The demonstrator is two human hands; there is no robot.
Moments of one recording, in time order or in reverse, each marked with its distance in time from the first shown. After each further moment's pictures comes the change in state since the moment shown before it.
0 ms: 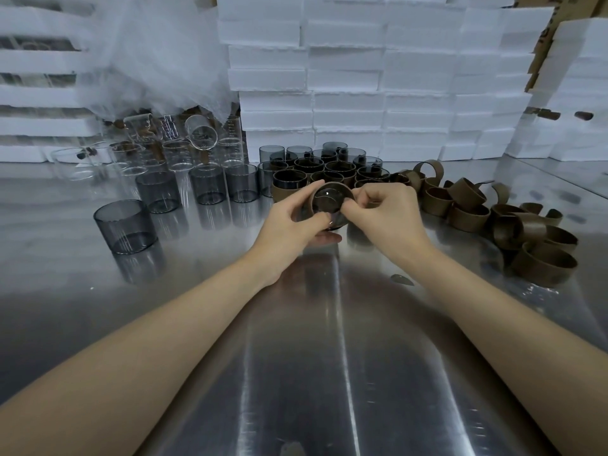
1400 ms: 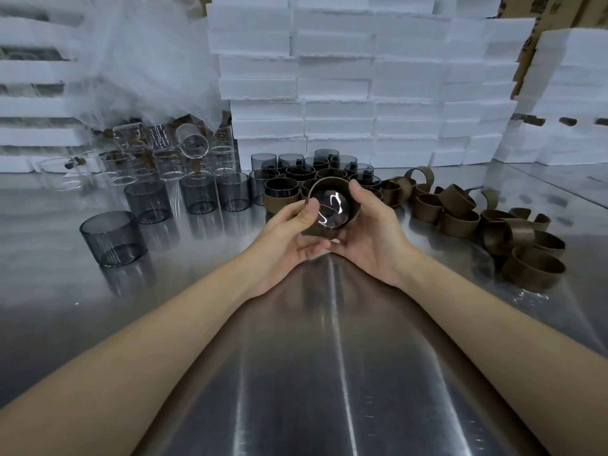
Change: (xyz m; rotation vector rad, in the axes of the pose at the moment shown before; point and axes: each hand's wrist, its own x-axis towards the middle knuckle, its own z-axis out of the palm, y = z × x) left_hand 0.003 0.005 -0.002 -0.247 -0.105 -0.220; right_hand 0.005 0.017 0.004 0.986 -0.414 0.548
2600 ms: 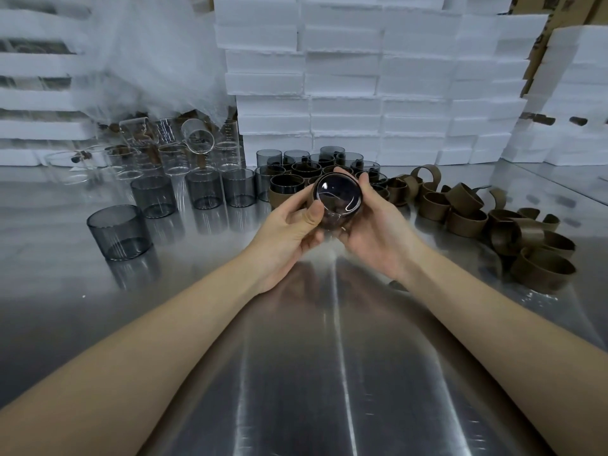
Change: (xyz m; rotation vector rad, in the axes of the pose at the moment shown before) left_hand 0.004 -0.003 -0.002 0.036 0.032 0.106; right_hand 0.006 -0.002 0.008 0.146 0.065 -0.012
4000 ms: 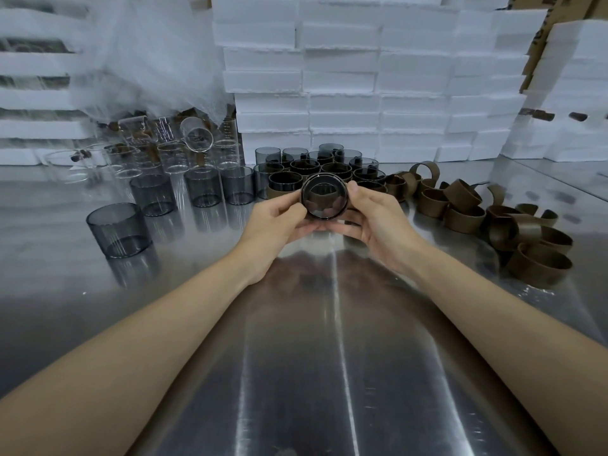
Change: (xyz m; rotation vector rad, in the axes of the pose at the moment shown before) left_hand -0.002 0.005 -0.007 0.280 0.112 0.078; right_hand -0.001 -0.001 -0.012 -0.419 -0.023 -0.209
